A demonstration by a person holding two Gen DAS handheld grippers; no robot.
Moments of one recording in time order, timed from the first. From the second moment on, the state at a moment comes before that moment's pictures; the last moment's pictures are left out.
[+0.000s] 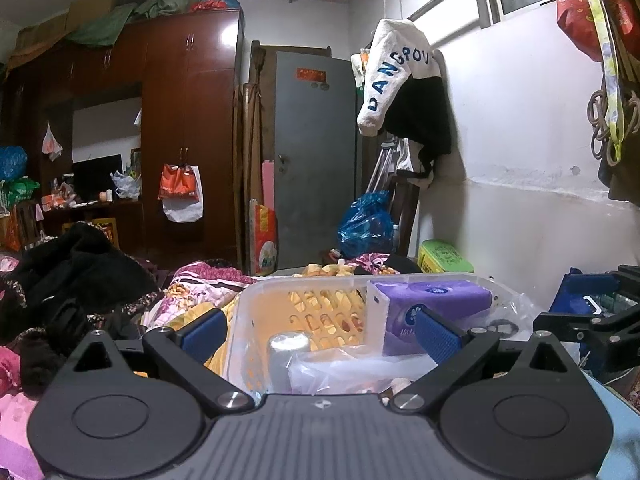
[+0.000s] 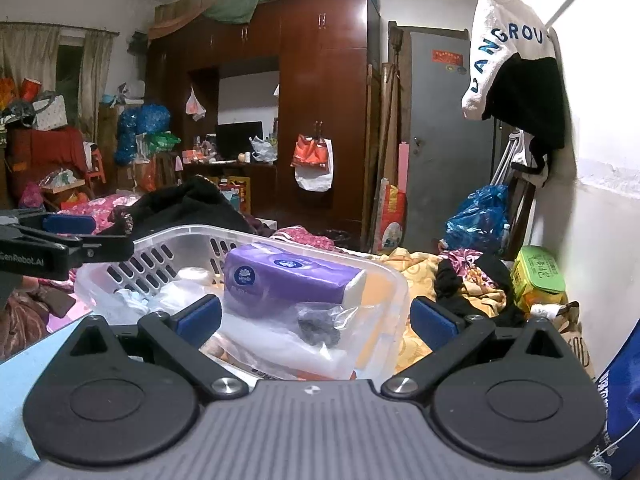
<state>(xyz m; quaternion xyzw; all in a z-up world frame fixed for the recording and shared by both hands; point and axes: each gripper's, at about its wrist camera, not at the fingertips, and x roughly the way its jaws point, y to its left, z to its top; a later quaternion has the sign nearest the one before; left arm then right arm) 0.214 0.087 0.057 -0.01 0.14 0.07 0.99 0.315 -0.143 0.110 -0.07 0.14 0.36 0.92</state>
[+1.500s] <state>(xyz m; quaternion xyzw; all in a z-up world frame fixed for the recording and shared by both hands) 0.001 -0.015 0.036 0.03 0.14 0.03 0.99 0.102 -0.229 0.108 0.00 0.15 0.34 0.93</state>
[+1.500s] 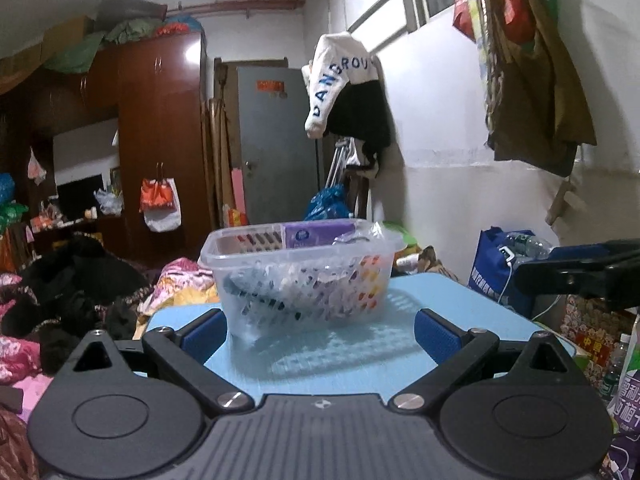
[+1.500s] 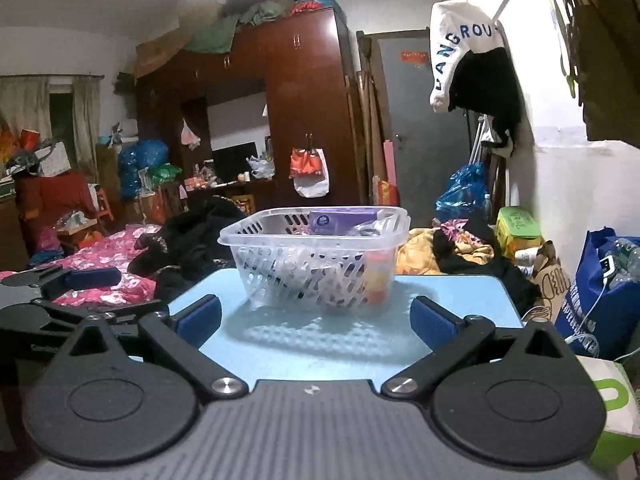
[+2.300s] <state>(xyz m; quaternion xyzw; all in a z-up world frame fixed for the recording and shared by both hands) 0.005 -0.009 0.031 0.00 0.15 0.05 0.99 0.100 -0.225 0.098 -0.02 0.13 0.32 0.94</state>
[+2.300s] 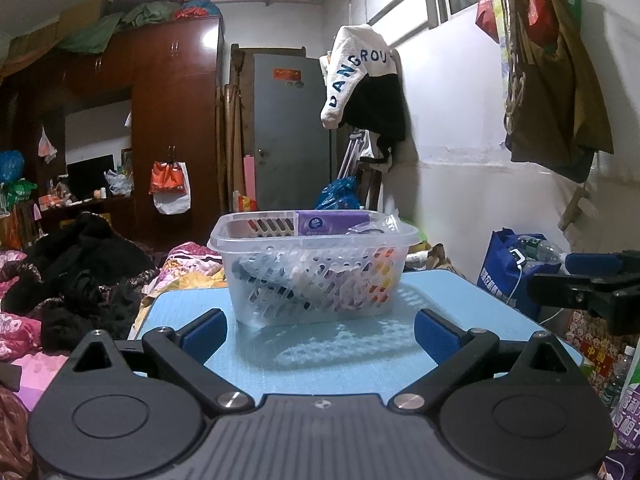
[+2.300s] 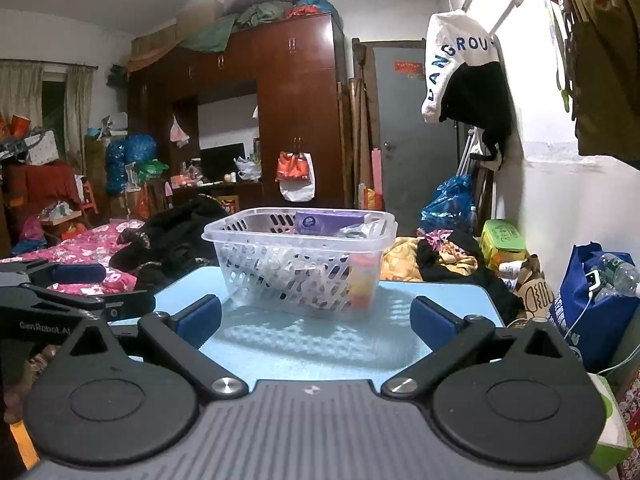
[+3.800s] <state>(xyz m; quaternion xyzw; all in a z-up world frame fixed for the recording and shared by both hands) 0.005 -0.012 0.031 0.00 0.14 0.05 0.99 0.090 -0.221 0.099 -0.02 0.13 0.30 0.94</state>
